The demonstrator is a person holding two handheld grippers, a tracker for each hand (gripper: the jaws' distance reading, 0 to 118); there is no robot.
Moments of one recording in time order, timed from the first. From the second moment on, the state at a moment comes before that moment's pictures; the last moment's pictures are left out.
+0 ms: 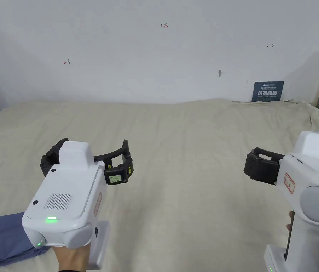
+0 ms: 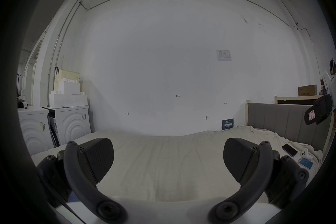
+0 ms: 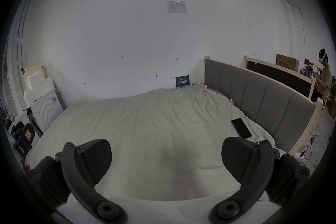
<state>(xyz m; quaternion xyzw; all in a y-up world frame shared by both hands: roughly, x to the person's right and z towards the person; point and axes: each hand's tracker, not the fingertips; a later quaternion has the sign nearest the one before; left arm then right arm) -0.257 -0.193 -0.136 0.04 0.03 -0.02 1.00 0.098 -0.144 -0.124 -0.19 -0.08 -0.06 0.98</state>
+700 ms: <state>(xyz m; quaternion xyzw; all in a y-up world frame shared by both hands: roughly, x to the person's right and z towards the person) -0.257 -0.192 -0.134 0.04 0.03 -0.02 1.00 0.093 -0.151 -0.112 -0.08 -0.03 0.00 1.00</state>
